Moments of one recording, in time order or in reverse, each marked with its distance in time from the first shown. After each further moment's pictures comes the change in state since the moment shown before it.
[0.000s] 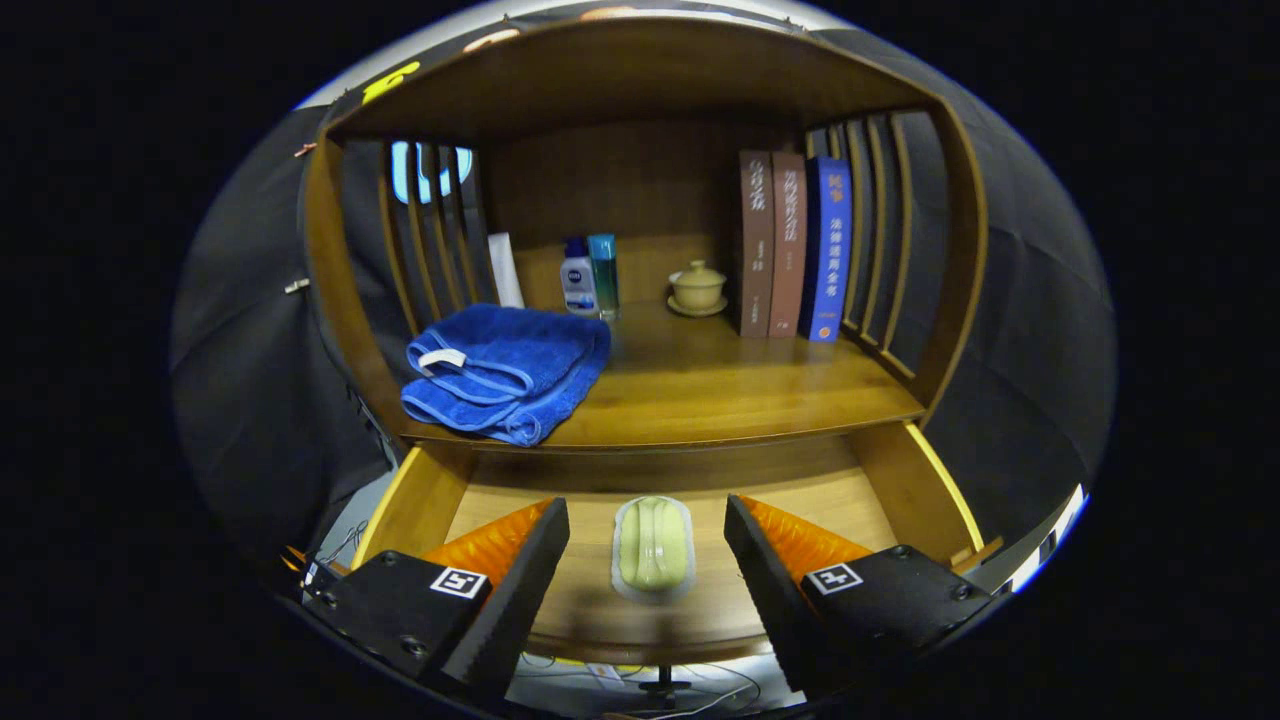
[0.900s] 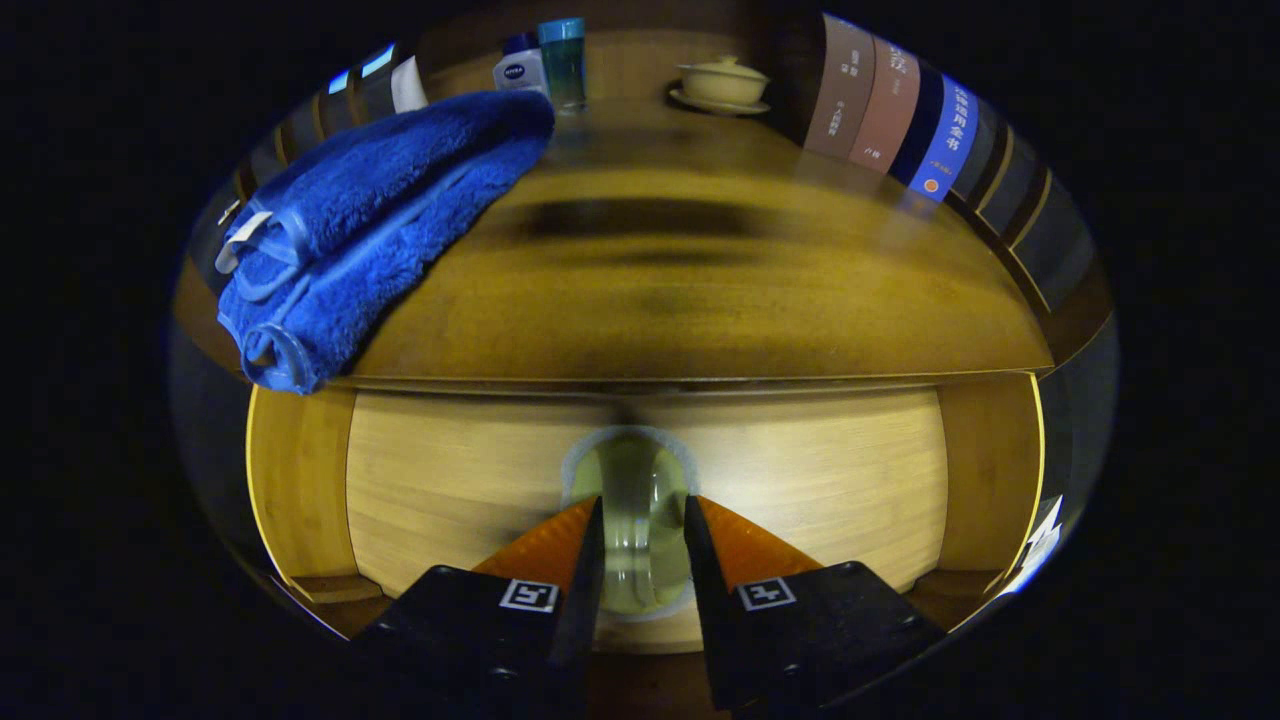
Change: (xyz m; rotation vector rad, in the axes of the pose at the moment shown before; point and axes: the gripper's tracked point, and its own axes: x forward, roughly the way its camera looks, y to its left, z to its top) arm 0.109 -0.010 -0.078 -0.042 0.515 -0.051
